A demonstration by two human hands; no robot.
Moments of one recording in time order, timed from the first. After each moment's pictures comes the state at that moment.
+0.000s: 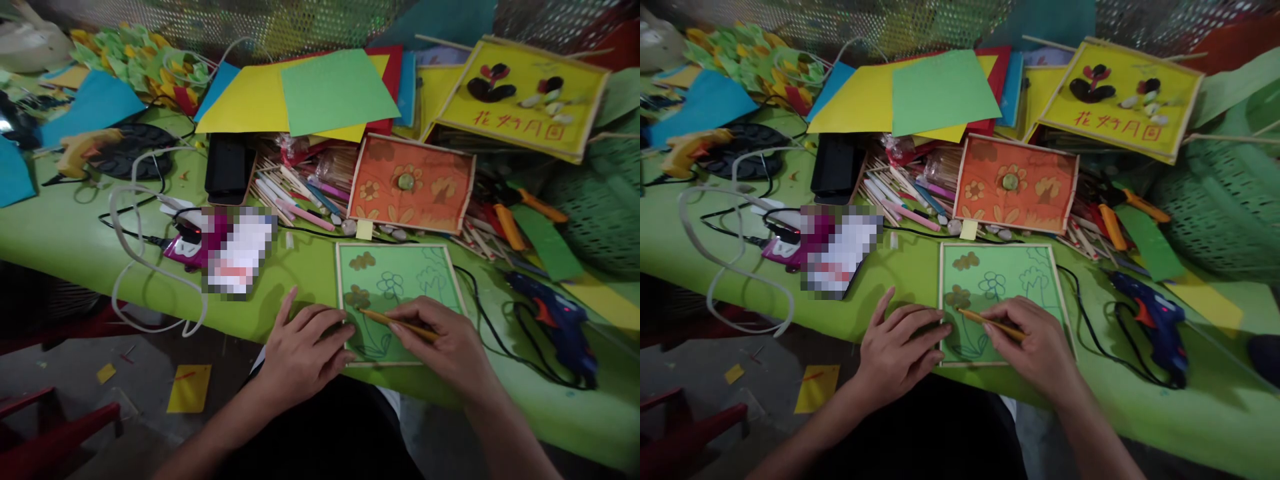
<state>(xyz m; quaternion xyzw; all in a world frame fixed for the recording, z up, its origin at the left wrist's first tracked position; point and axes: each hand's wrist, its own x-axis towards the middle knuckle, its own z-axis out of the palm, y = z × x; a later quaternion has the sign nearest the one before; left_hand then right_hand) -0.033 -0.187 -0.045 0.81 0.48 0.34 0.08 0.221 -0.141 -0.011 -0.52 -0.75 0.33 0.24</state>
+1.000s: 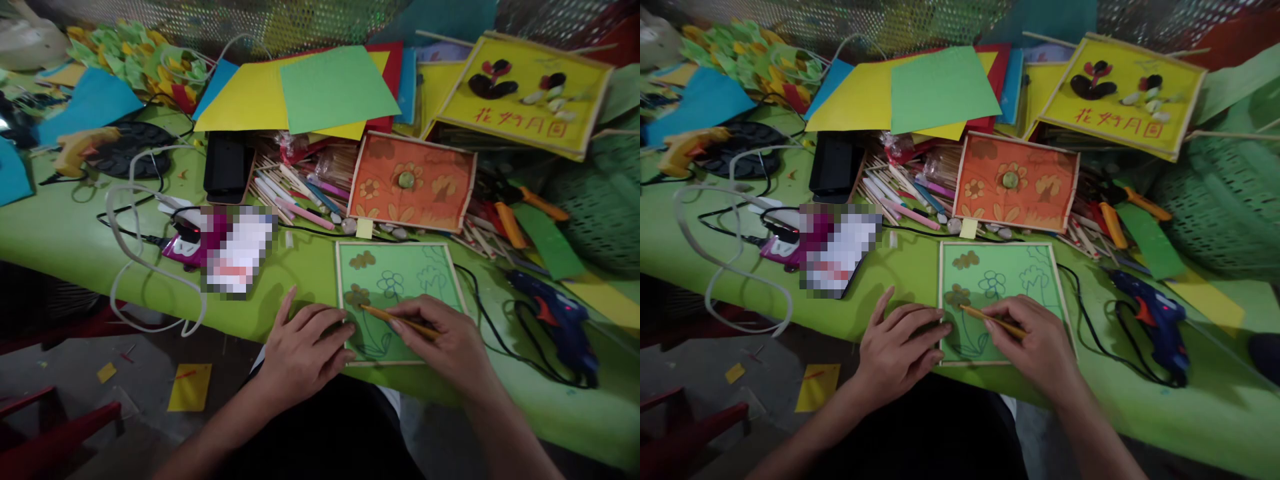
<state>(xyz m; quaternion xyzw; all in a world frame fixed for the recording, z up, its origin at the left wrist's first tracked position) -0.033 -0.187 -0.045 0.81 0.47 0.34 0.08 0.224 -0.144 -0.015 -0.52 -0.75 0.32 0.25</state>
